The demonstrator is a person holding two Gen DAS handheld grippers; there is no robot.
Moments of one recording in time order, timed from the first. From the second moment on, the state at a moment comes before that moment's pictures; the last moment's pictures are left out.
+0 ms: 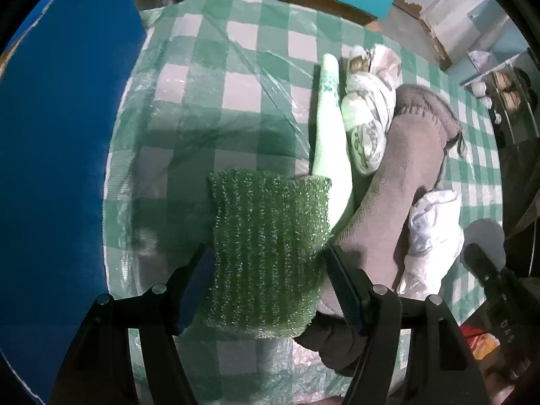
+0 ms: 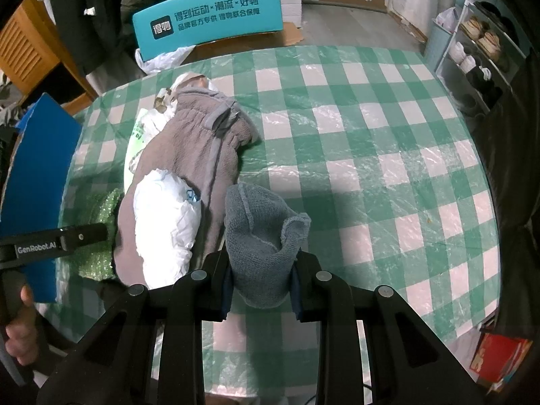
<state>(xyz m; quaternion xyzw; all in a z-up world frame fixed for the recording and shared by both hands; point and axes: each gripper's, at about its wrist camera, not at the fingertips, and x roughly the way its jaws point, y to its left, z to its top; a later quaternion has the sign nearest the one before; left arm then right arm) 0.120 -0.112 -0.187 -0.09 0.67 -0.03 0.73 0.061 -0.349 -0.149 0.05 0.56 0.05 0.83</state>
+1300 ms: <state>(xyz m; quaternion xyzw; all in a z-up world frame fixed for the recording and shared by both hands) 0.082 -0.126 -0.130 0.01 0.59 -0.08 0.80 0.054 -0.326 -0.106 0.04 0.52 0.07 0.85</state>
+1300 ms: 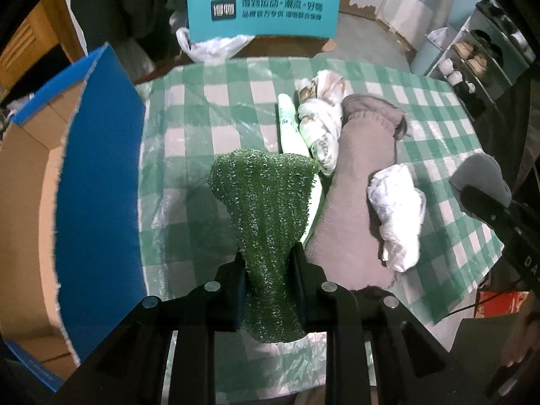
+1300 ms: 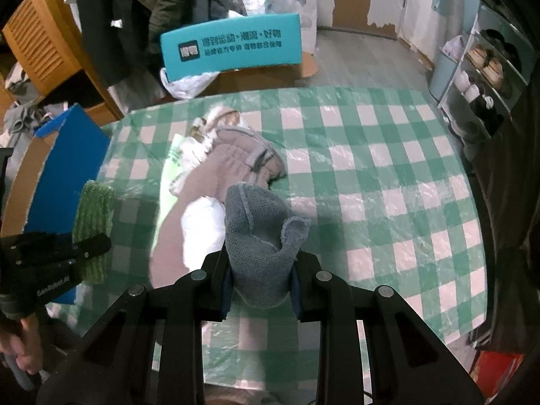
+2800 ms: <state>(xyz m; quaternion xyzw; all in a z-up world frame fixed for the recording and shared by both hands) 0.043 -0.040 -0.057 -0.02 0.52 -0.04 0.85 0.041 -0.192 -0.020 0.00 0.45 0.20 0.87</state>
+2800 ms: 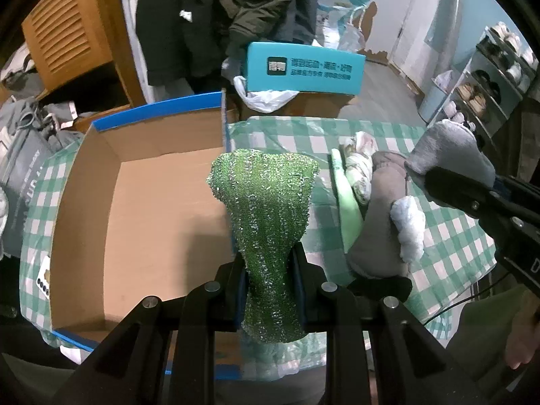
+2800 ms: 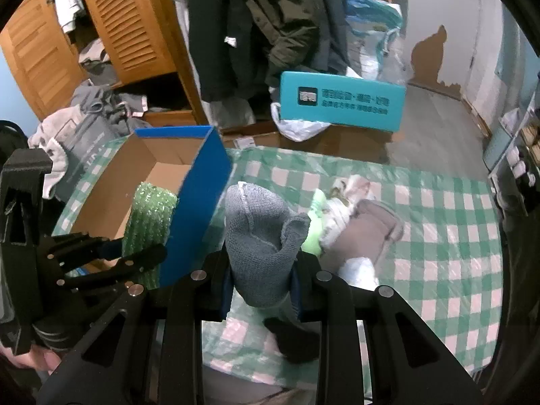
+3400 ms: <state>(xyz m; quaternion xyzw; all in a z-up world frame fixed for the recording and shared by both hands) 0.035 0.032 -0.060 -0.08 0.52 0.00 0.85 0.051 -0.108 -0.017 -0.04 0.45 0.24 0.86</state>
